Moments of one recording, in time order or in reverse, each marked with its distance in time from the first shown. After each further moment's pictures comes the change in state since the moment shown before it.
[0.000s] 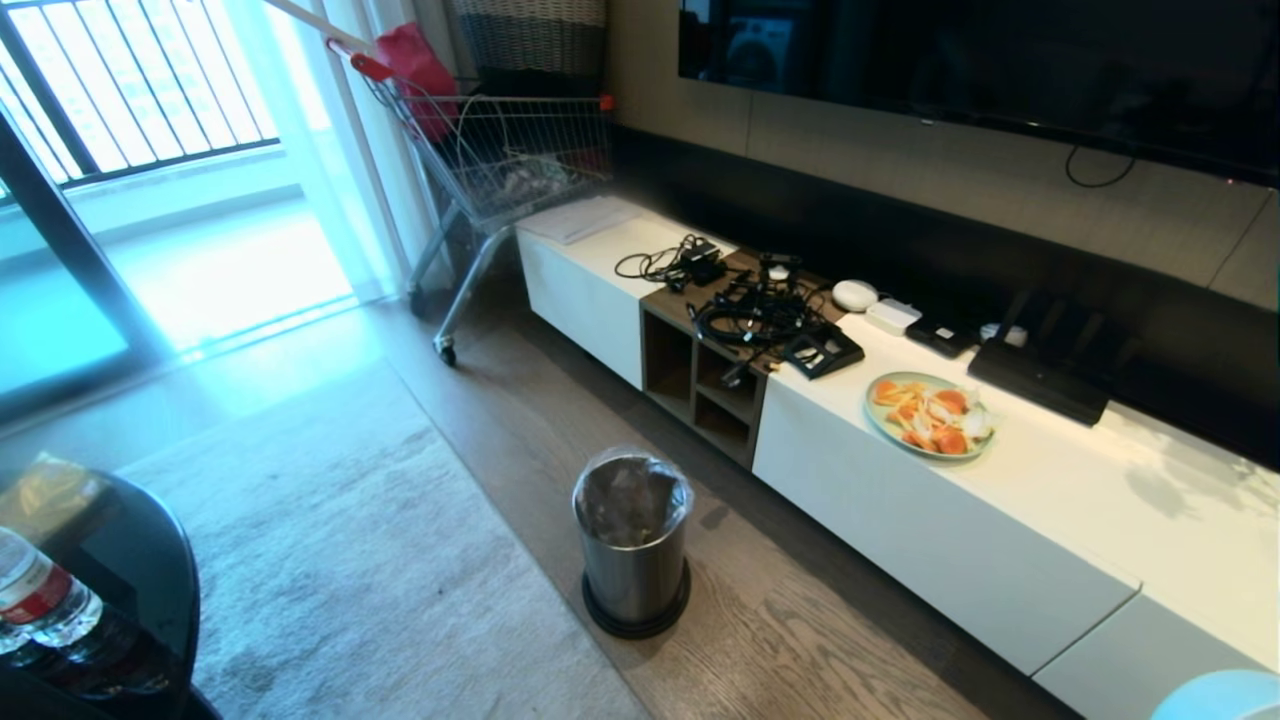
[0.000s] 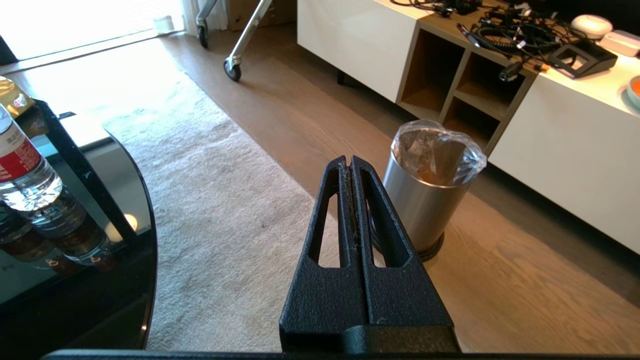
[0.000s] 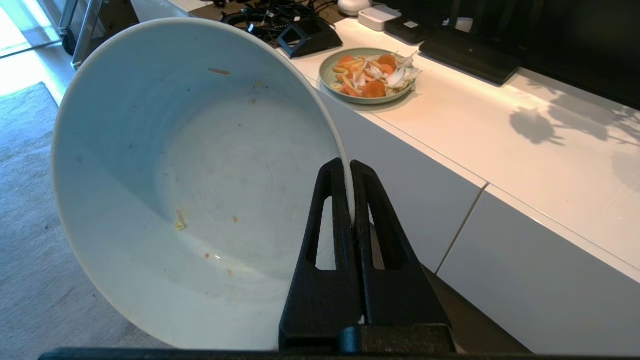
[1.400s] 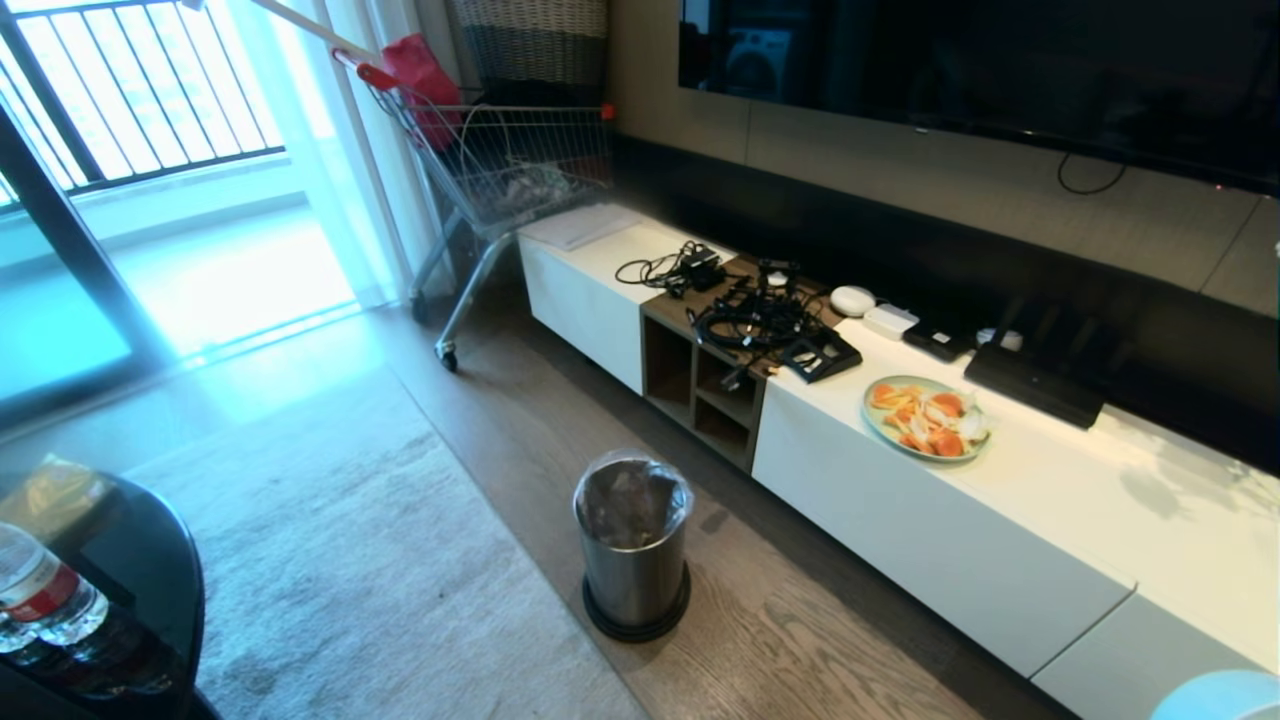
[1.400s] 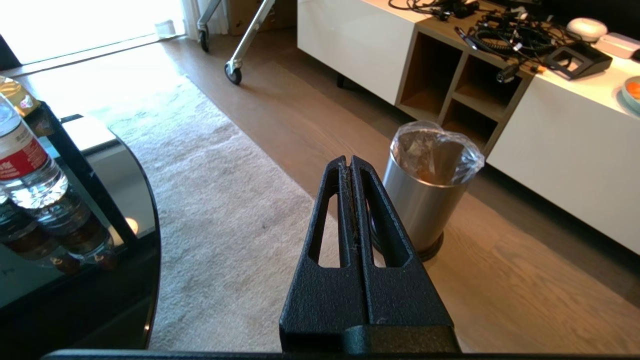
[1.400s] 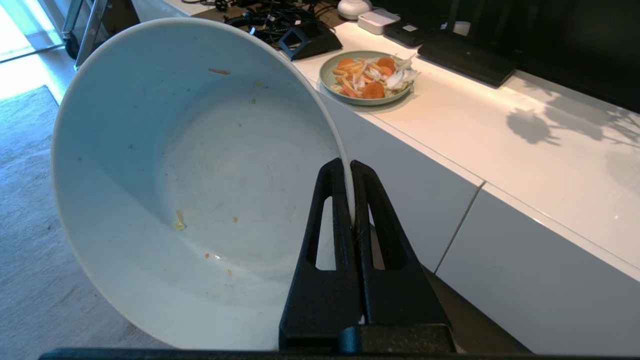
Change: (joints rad) left arm 0.000 0.000 0.000 0.000 -0.001 0.003; right arm 0.000 0.000 0.000 0.000 0.000 0.000
